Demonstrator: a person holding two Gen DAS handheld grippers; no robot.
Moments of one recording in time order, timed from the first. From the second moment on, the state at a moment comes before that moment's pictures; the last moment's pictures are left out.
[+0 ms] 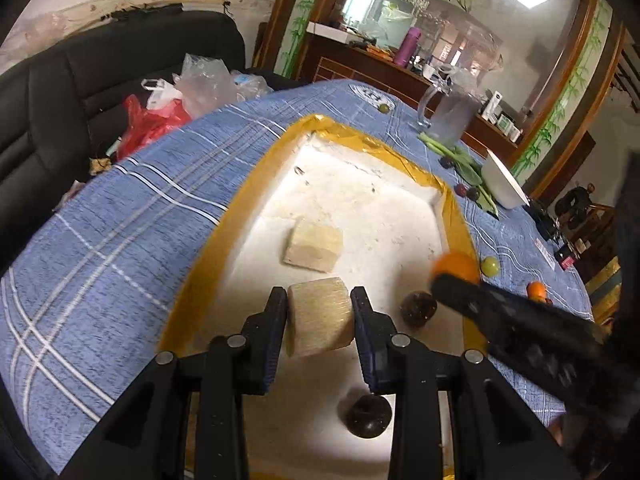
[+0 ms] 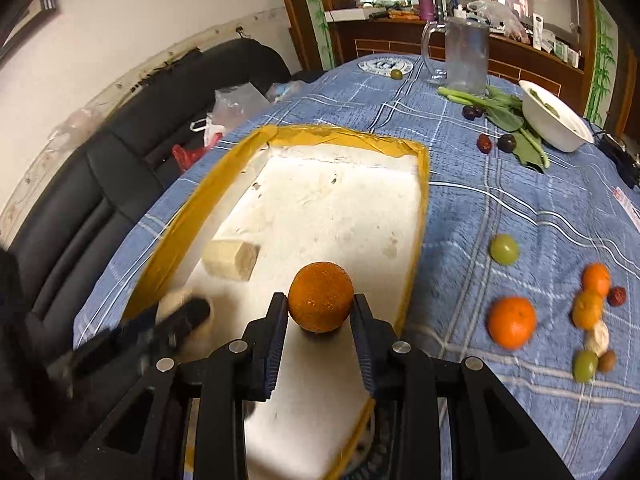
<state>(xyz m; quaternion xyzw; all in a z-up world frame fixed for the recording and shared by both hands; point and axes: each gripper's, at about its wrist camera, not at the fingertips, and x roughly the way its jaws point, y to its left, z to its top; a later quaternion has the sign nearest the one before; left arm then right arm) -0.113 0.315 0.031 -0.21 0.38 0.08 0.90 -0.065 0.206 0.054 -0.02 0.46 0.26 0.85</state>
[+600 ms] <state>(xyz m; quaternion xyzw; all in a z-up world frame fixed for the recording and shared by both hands) -0.139 0.306 0.064 -0.22 0.35 0.06 0.91 -0.086 0.140 0.088 0.05 0.42 0.25 0.87</state>
